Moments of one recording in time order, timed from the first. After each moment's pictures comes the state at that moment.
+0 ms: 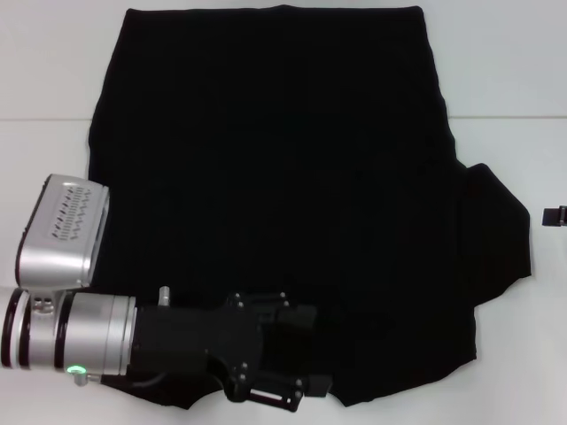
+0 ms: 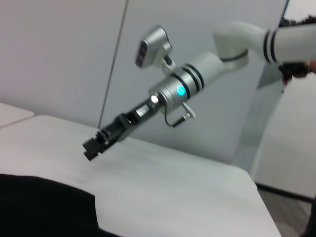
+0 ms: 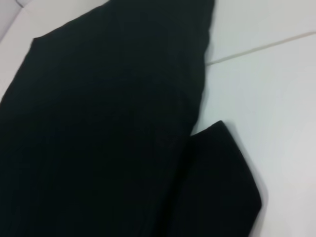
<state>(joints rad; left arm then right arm) -0.56 -2.15 0.76 0.57 2.04 1.71 -1.23 0.56 1.89 -0.60 -0.68 -2.29 -1.27 2.26</state>
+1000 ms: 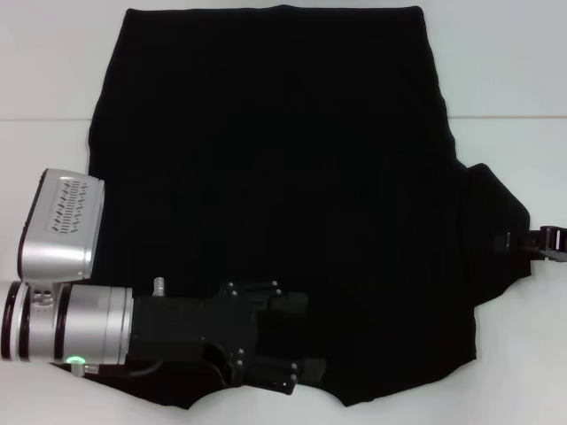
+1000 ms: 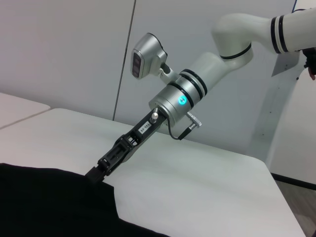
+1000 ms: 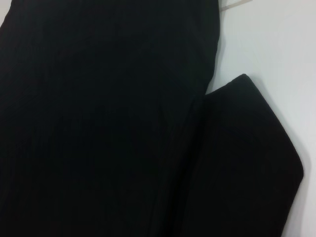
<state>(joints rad) -0.57 -2.14 0.75 0.58 2.06 1.67 -1.21 0.64 1.93 -0.66 -0.53 -2.35 -1.13 2.28</state>
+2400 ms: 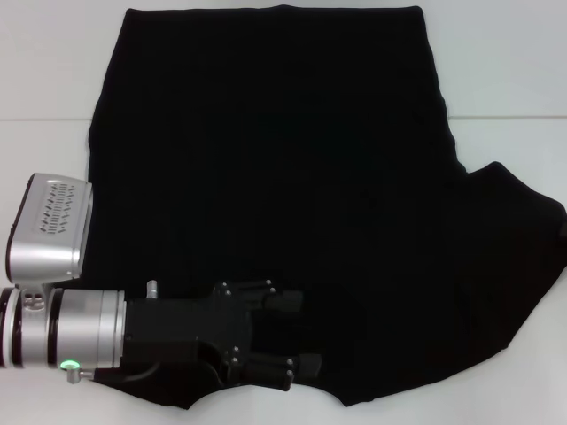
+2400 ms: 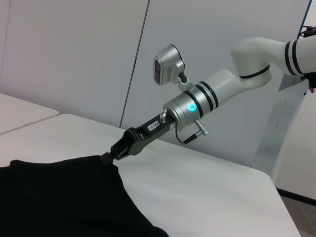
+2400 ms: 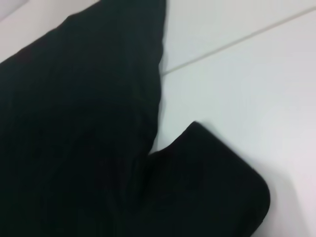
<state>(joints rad) -0.55 -2.15 0.71 0.57 2.06 1.68 -1.23 0.58 1.93 -0.47 -0.55 -2.34 -1.08 2.19</state>
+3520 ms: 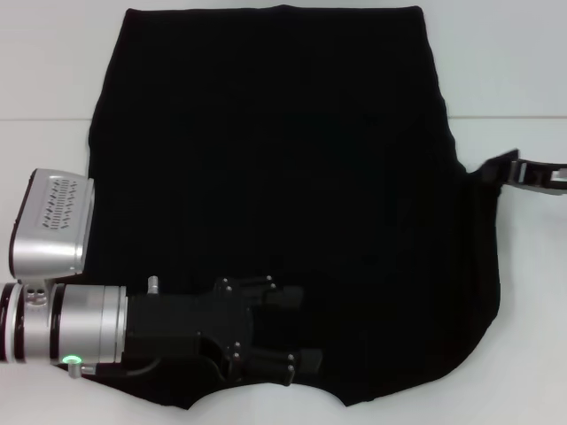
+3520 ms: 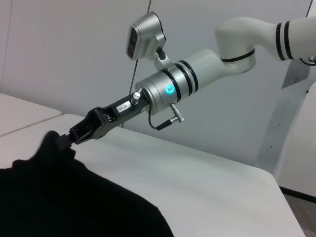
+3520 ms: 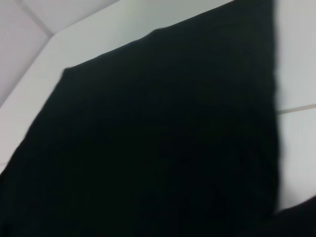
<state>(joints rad) -0.56 -2.15 0.71 0.57 2.06 1.67 -1.23 0.74 1.99 -0.49 -0.54 -2.33 -1.06 2.12</state>
